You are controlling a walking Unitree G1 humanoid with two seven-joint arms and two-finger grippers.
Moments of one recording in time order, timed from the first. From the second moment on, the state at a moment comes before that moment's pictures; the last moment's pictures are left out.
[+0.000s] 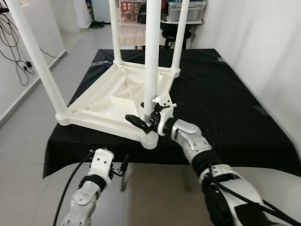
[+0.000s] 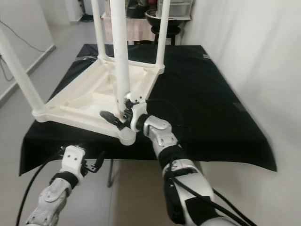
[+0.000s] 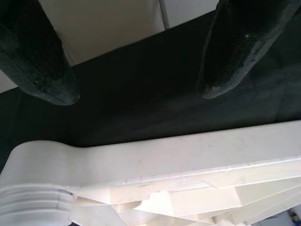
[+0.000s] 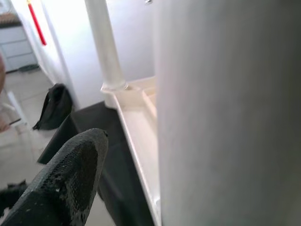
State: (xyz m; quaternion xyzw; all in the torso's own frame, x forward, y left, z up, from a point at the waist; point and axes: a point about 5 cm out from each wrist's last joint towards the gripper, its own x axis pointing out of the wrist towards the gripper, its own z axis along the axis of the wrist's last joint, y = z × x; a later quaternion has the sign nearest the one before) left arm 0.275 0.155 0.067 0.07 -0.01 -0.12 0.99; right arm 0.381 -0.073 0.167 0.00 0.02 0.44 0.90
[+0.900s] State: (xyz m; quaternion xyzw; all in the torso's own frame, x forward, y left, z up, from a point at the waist) left arm 0.269 0.155 0.062 0.06 0.00 -0.12 0.99; right arm 0.385 -0.085 0.152 0.00 0.01 0.24 0.97
